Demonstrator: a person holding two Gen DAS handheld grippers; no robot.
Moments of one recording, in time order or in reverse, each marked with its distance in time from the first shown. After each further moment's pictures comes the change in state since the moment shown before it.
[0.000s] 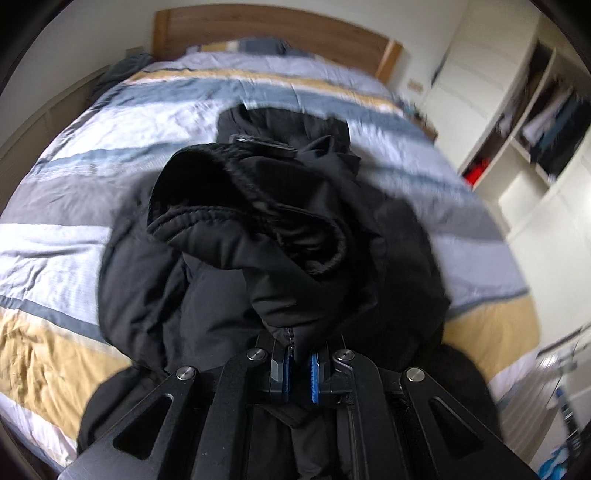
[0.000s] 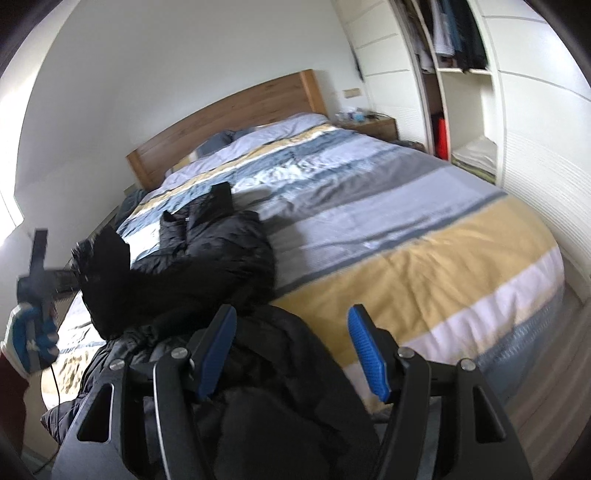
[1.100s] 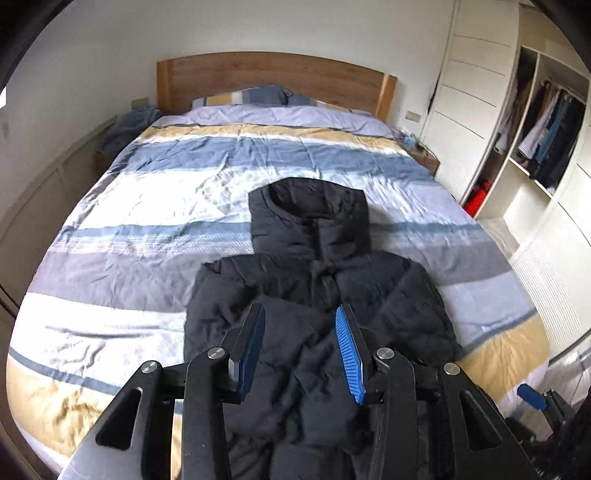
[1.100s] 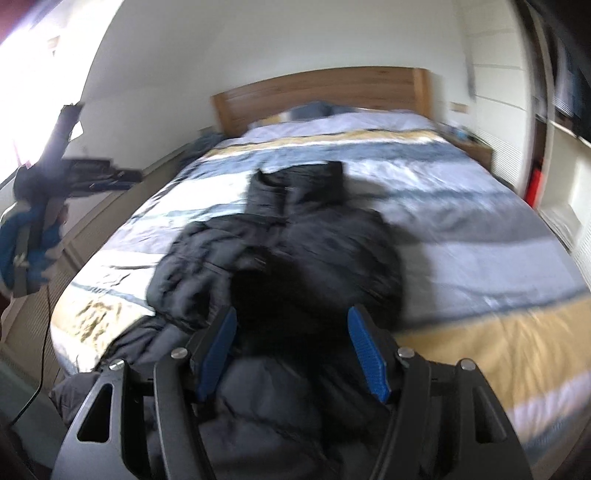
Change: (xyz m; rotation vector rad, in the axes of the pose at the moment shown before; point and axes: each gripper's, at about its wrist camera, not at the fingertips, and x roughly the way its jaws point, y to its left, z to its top) left arm -0.095 0.058 0.097 0.055 -0.168 0.051; right arm 0.086 0.218 0.031 -0.401 0.106 0.245
